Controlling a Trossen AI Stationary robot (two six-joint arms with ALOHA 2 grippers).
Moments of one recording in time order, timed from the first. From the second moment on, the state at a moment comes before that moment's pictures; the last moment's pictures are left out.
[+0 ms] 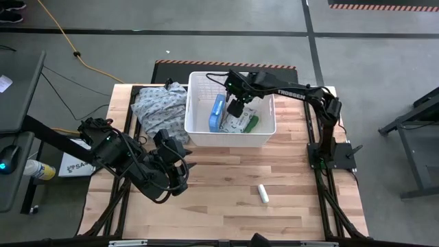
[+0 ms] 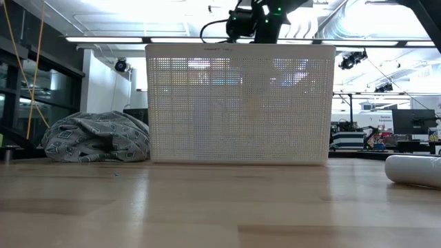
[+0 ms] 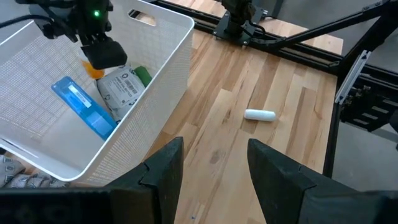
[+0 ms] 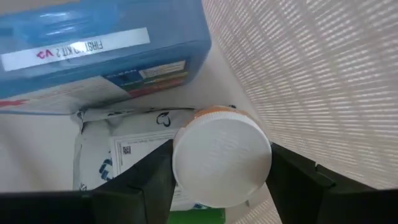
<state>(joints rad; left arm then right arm) -0.62 1.74 2.34 -1.57 -0.73 -0.86 -0.43 1.92 1.75 -1.00 0.18 0.09</state>
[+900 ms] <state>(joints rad) -0.62 1.74 2.34 -1.57 -0.73 -0.84 -0.43 1.92 1.56 -0.97 0.20 0.10</state>
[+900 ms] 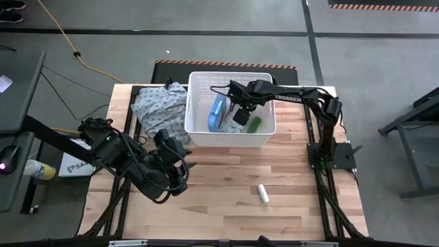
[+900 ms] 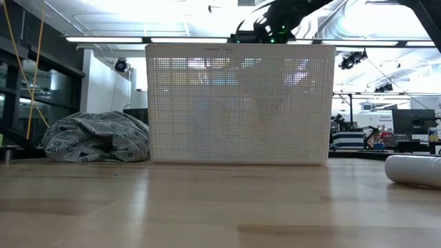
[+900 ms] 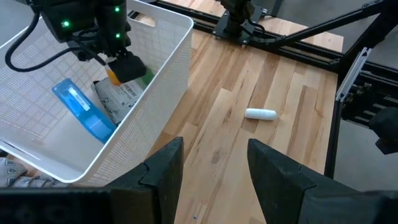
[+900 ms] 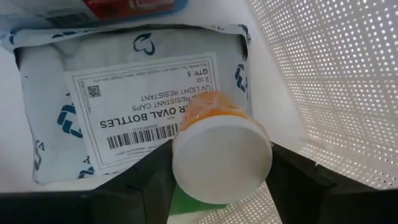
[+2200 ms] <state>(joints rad) -0.62 1.74 2.34 -1.57 -0.72 -0.84 -0.43 1.92 1.55 -0.97 0.26 0.06</state>
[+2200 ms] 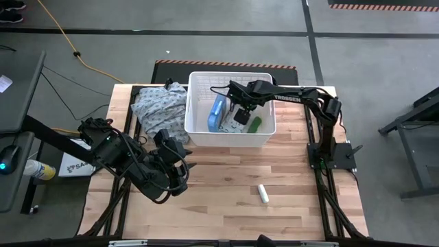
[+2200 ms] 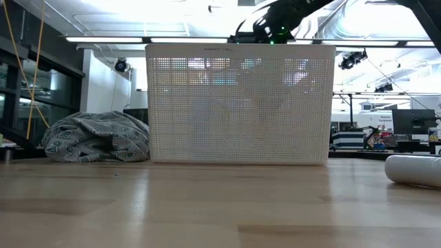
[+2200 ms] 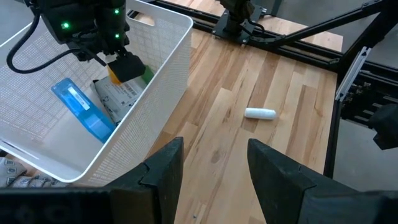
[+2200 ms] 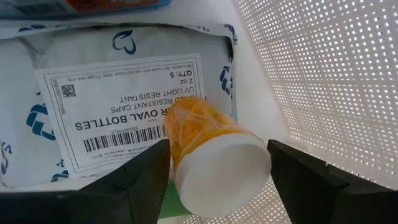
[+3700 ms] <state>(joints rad) -0.62 1.74 2.34 -1.57 -0.74 -0.84 -0.43 1.88 1.56 -1.02 0.31 -0.03</state>
